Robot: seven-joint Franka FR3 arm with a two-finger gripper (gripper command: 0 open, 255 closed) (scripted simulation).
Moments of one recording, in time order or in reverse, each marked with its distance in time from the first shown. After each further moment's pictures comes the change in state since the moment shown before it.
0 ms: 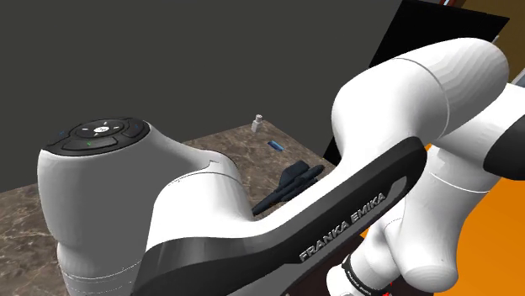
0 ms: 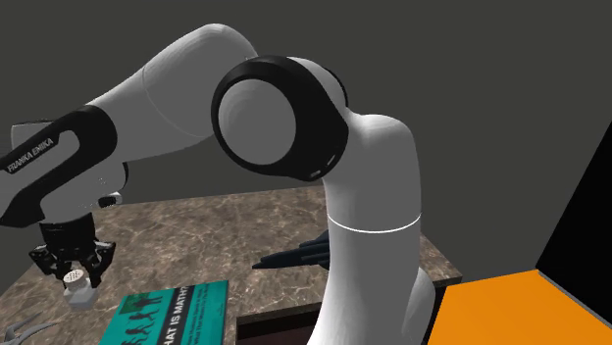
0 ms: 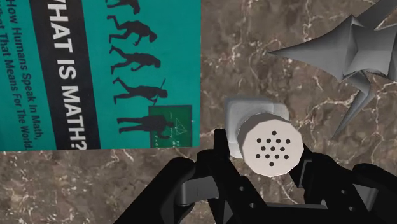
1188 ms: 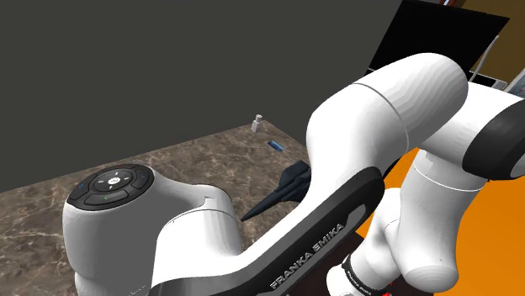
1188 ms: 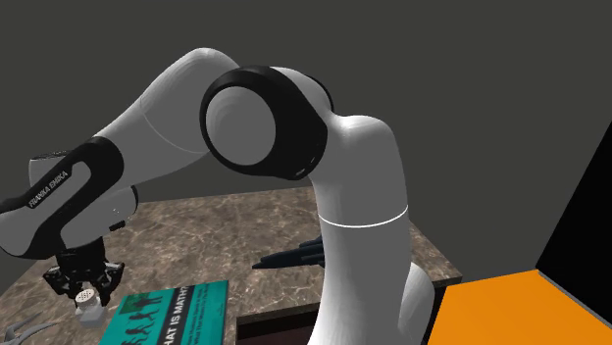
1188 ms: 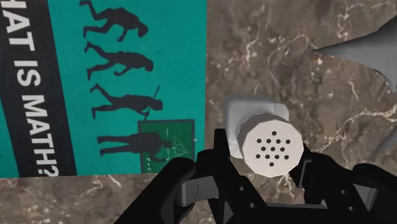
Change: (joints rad) arm 0.012 0.078 -0.011 -0.067 -0.038 0.138 0.012
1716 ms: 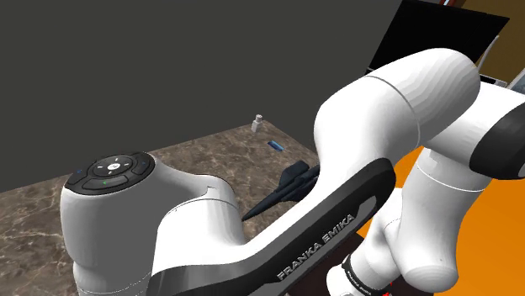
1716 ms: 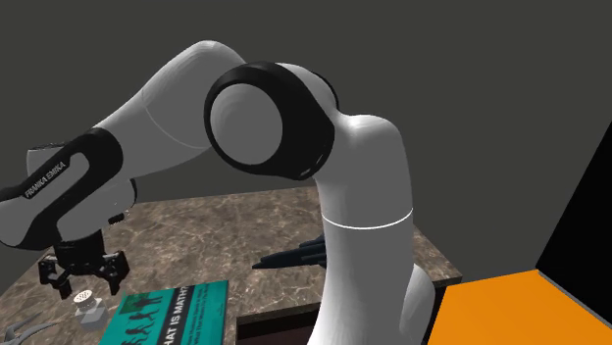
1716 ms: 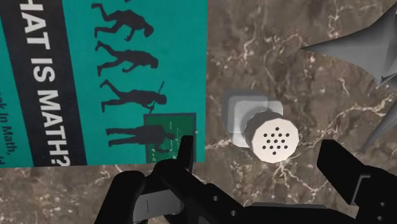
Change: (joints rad) arm -0.009 -0.029 0.003 0.010 0.015 -0.036 -0.011
